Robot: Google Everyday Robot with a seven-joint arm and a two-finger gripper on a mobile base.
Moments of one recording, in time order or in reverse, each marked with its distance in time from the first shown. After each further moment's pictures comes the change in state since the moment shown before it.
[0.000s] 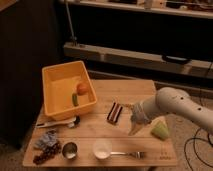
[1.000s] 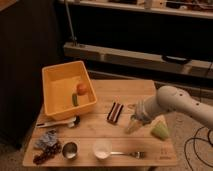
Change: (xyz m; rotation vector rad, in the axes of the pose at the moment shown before) arm 0.018 -0.002 0.006 0.017 -0.014 0.546
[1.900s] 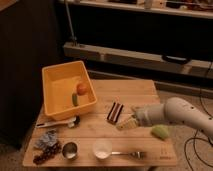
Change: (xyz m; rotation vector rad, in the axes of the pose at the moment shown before) arm -0.023 0.009 -0.009 0.057 -0.215 0.375
